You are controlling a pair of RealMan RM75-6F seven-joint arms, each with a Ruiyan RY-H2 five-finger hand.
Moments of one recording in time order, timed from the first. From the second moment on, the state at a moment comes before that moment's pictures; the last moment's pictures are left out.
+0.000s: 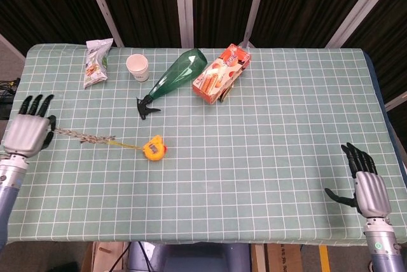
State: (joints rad) left arm -0.55 -1.10 0.01 -1.47 1.13 1.24 0.35; right arm 0.11 -1.16 0.10 -1.68 -1.41 1.40 0.12
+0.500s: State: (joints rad) left arm -0.45 -1.04 -0.07 -1.27 1.03 1.21 0.26; right arm 0.11 -1.17 0.10 -1.68 -1.41 1.39 0.11
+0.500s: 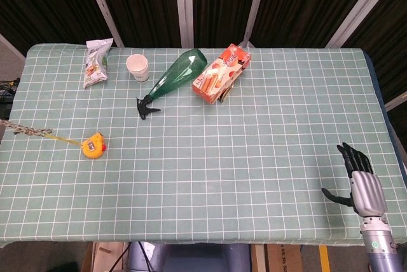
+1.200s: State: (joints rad) left arm -0.33 -1.04 -0.09 -1.65 1.11 1.34 0.16; right arm 0.12 -1.17 0.09 -1.68 -1.43 1.39 0.09
